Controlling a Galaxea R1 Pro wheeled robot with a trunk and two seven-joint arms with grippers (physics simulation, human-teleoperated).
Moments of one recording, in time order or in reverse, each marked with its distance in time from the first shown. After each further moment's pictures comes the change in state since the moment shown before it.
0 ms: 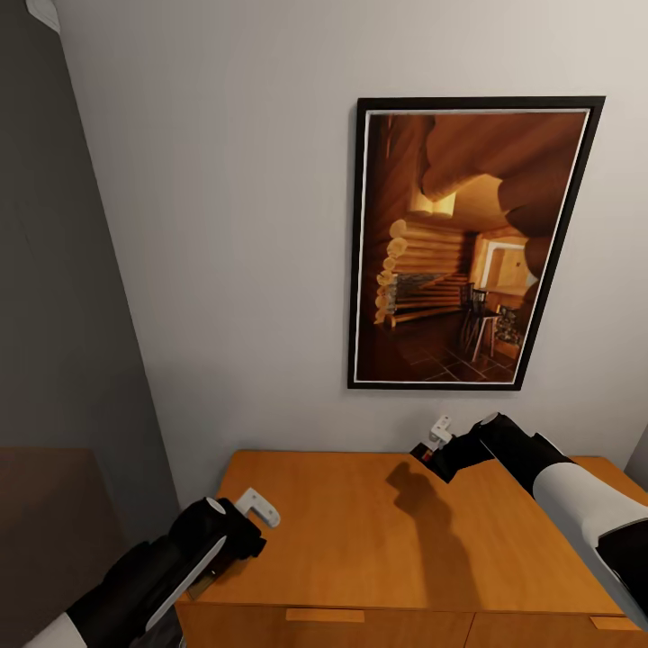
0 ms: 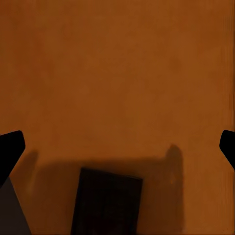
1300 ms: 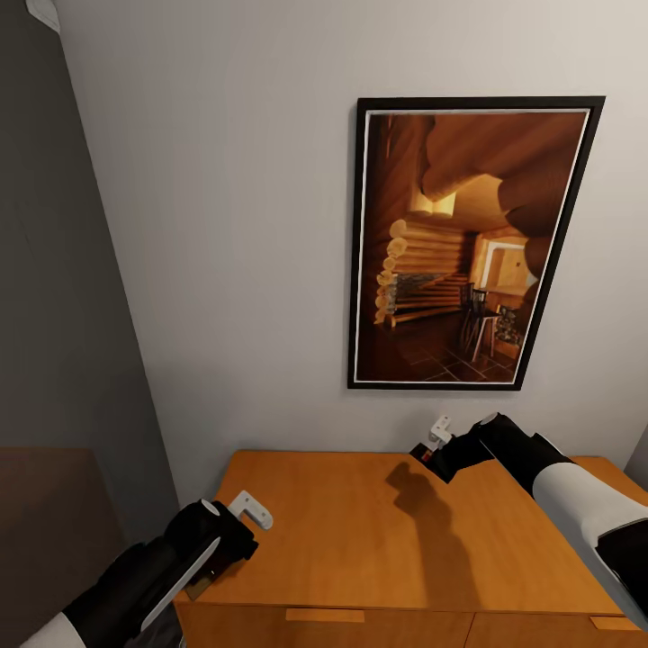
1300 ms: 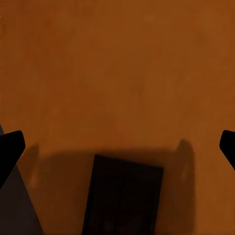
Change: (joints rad) left arm 0.000 0.014 0.008 0.038 -0.002 -0.014 -0.001; right arm 0.000 0.002 0.000 0.000 0.002 0.000 0.002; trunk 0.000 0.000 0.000
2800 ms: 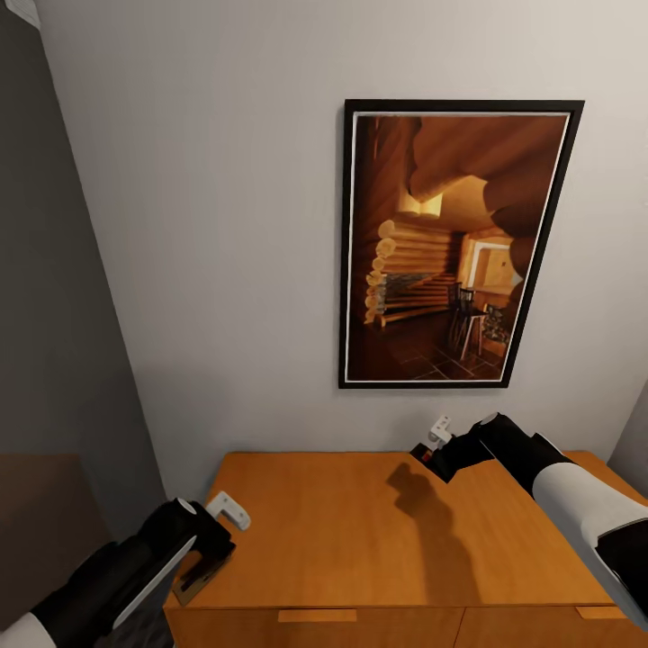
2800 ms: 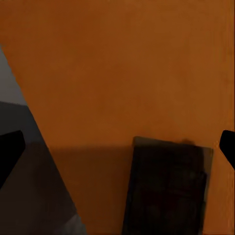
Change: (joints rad) left arm 0.000 0.091 0.008 -0.007 0.007 0.000 -0.043; right arm 0.000 0.000 -0.002 0.000 -0.002 0.000 -0.002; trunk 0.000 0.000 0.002
